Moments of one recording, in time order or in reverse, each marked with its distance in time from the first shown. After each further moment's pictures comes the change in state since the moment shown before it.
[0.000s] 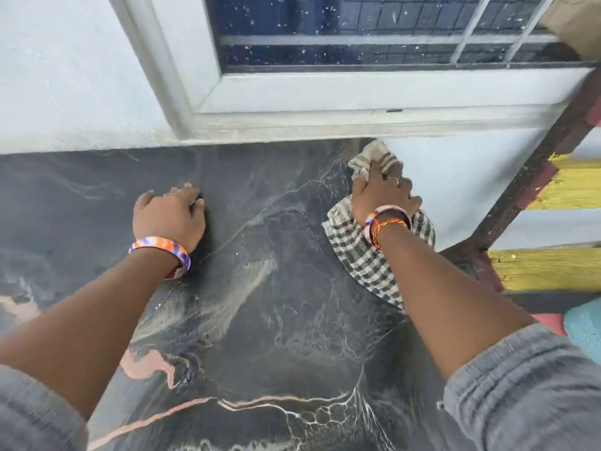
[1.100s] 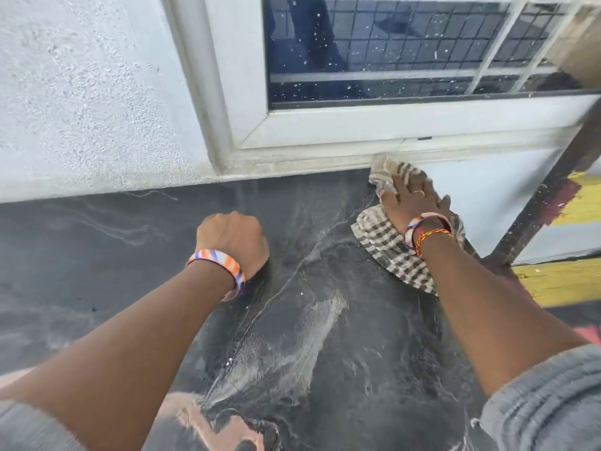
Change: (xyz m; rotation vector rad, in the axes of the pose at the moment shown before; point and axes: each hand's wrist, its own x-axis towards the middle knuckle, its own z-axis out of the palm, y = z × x) left_hand 0.028 -0.002 -0.022 0.212 -0.110 0.320; right_hand 0.020 -0.028 0.000 -0.024 -0.077 -0.035
